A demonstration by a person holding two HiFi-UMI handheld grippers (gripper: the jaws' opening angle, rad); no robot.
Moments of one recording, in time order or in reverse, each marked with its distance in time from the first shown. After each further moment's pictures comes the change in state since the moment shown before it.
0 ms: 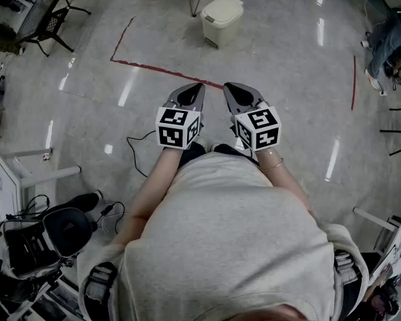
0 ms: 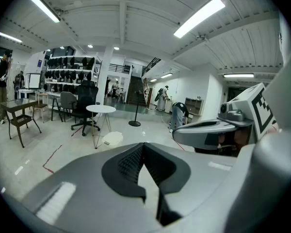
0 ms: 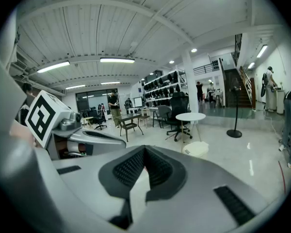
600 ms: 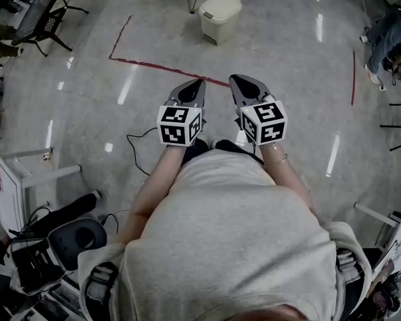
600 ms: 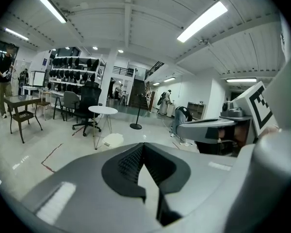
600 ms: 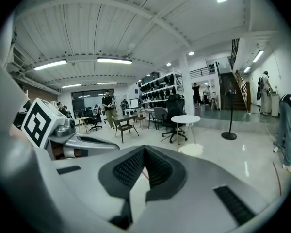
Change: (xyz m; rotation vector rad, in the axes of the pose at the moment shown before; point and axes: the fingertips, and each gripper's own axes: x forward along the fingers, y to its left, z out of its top) left arm 0.004 -0.002 0.002 -0.037 -0.045 0.023; right arm -0.009 -0.020 0.014 -0.007 -0.018 -0.053
